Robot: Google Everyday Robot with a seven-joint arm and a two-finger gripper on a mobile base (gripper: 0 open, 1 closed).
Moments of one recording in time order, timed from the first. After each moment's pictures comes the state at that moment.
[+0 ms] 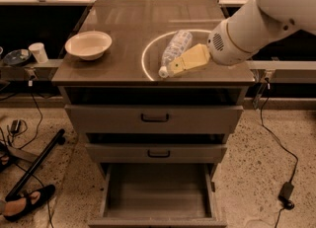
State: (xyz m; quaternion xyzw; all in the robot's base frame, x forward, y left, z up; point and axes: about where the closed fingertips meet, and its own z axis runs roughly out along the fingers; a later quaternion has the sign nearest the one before) arm 0.562 -0.116 0.895 -0.18 0.94 0.15 0.25
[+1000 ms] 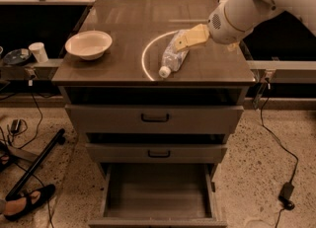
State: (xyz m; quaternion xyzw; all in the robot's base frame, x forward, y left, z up) arm 0.647 -0.141 0.896 -0.14 0.94 0.14 0.26
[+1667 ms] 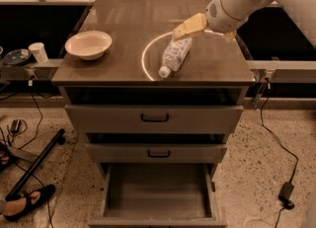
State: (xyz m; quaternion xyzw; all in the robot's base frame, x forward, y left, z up) arm 0.698 -0.142 0.899 -0.12 0.95 0.14 0.26
